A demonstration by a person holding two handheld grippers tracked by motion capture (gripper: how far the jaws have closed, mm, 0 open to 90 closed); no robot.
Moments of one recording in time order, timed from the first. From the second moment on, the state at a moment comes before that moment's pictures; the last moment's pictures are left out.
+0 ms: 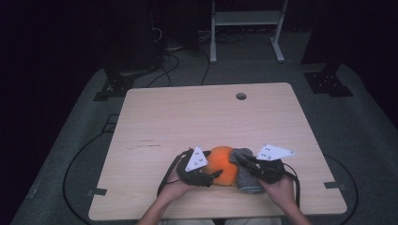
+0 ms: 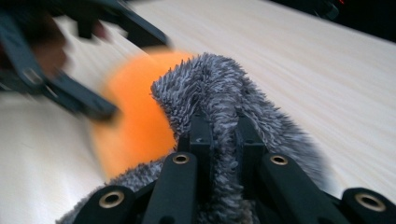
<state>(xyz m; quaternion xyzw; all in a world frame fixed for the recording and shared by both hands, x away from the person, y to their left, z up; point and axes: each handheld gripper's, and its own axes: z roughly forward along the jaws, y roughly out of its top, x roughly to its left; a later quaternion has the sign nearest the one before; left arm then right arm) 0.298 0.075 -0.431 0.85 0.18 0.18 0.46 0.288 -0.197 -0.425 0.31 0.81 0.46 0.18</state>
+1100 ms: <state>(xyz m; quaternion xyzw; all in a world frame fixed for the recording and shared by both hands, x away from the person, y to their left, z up) 0.309 0.094 -0.428 0.84 0.21 0.12 0.48 0.294 -0.200 -0.435 0.33 0.79 0.50 0.08</state>
